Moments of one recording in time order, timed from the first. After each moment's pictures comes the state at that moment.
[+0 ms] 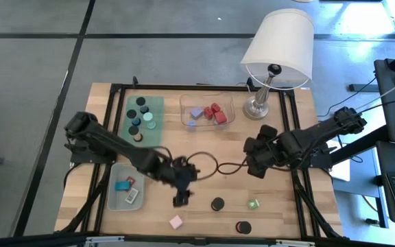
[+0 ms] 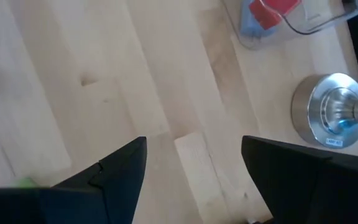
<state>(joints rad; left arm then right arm) -0.43 1.71 1.40 -0.60 -0.13 -0.58 0.45 1.42 1.35 -1.39 0.39 0.71</state>
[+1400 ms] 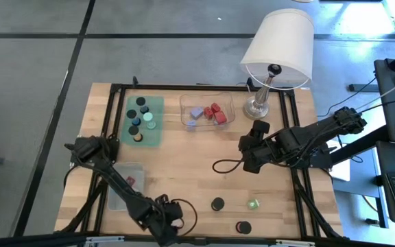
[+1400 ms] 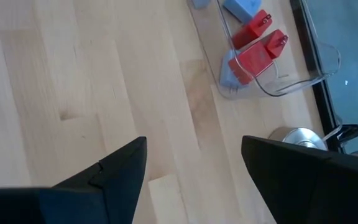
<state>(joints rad) -0.77 2.00 1.41 -0.53 -0.29 -1.14 0.41 1.42 1.35 -1.27 0.51 0.50</state>
